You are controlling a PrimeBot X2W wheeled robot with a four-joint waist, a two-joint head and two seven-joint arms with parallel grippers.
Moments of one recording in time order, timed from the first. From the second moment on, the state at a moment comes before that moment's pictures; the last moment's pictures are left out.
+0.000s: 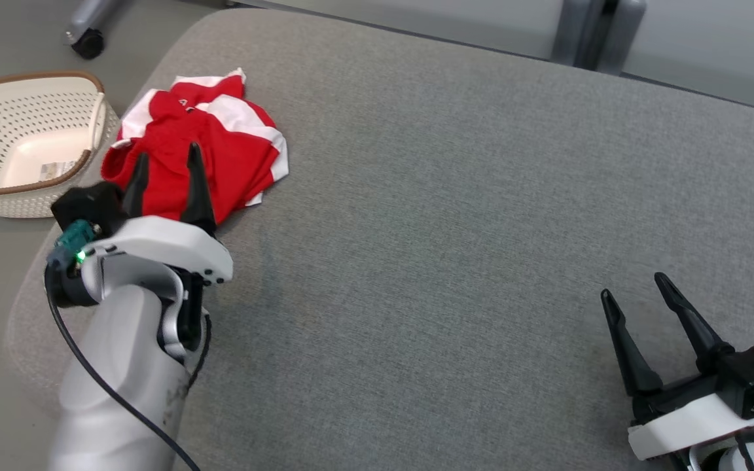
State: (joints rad) left arm -0.53 0.06 -0.13 0.53 -0.42 0.12 -0.20; right arm -0.05 -0.20 0.14 0.12 0.15 0.13 -0.26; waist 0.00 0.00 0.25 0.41
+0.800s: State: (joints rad) left arm -1.08 0.23 -0.13 1.17 -0.46 0.09 0.18; right arm -0.22 -0.25 0.18 0.09 0.14 0.13 -0.27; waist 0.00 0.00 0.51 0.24
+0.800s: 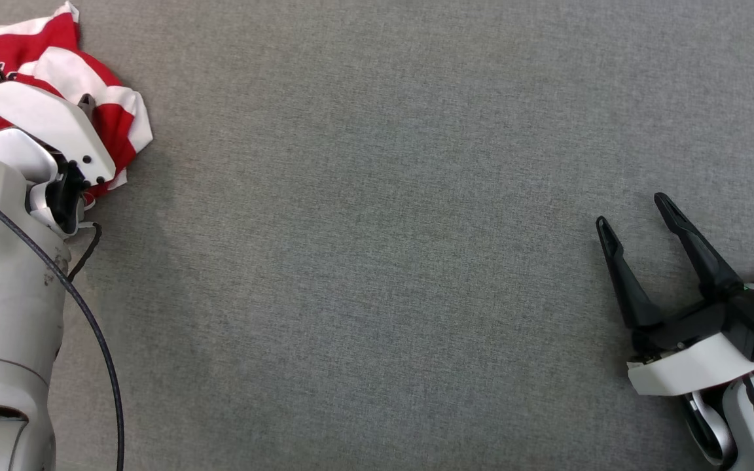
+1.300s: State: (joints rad) left arm -1.08 0.25 -0.11 1.23 -0.50 0.05 0.13; right arm -0.26 -0.22 0.18 0.10 0.14 0.13 -0.27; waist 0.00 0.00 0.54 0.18
